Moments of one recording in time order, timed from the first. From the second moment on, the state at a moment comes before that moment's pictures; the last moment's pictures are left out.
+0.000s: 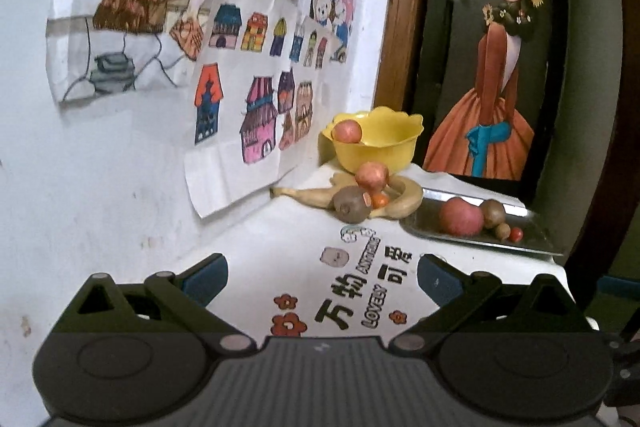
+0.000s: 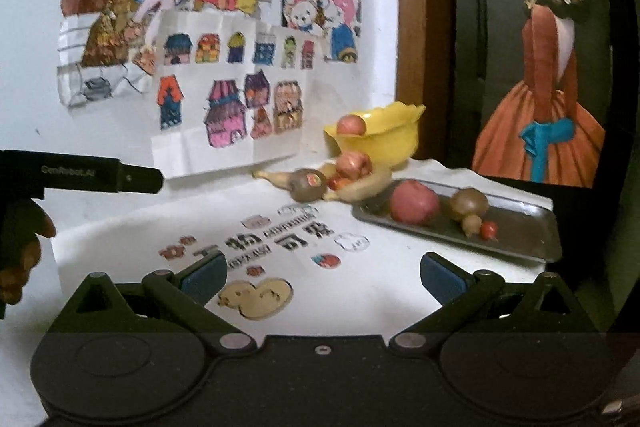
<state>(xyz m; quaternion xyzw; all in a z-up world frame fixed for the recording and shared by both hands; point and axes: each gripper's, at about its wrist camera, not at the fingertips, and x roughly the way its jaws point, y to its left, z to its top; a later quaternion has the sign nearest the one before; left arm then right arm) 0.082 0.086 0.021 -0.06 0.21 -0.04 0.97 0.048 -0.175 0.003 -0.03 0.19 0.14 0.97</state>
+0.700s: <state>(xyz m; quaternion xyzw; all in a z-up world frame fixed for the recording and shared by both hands) 0.122 0.089 0.027 -0.03 0.22 -0.03 0.97 0.097 -0.192 0.014 -0.09 0.18 0.13 0.97</state>
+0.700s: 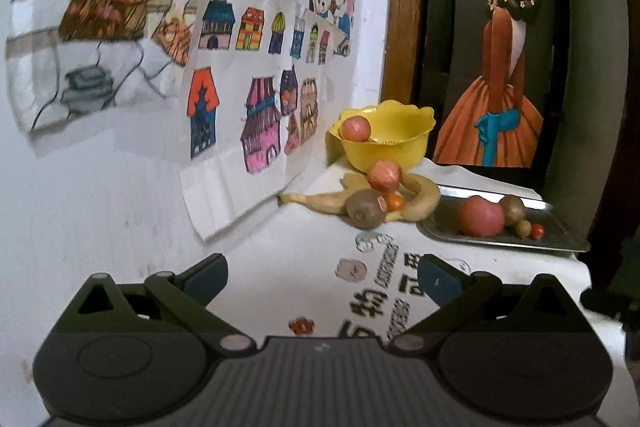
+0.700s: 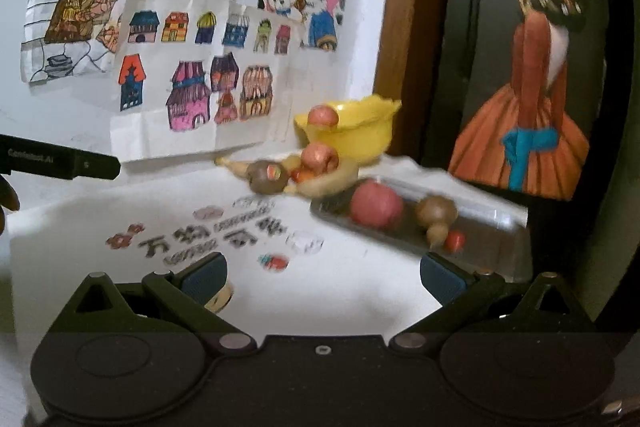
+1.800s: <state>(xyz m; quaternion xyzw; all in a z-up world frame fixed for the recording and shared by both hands) 0.347 0.036 -0.040 -0.01 0.29 -0.10 0.95 0.364 -0.194 0.002 -0.14 0.23 0.26 0.93</state>
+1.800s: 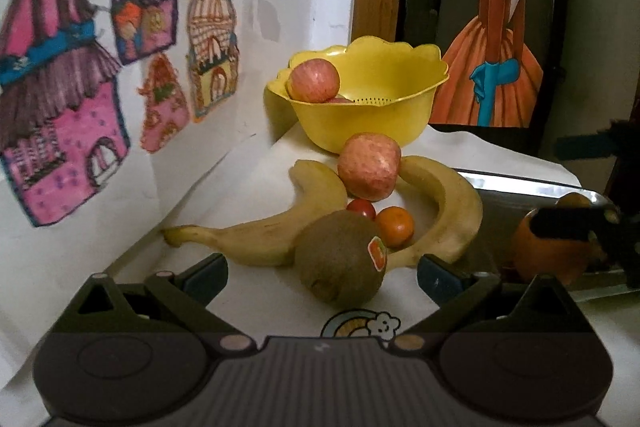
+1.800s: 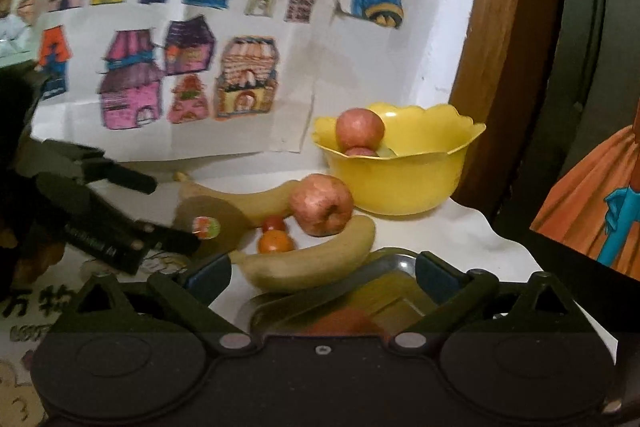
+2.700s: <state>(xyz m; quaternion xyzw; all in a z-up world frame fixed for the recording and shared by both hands) 0.370 0.024 -0.044 -0.02 0.31 -0.07 0.95 0.493 -0.152 -0.020 -0.11 0.43 0.19 0.88</state>
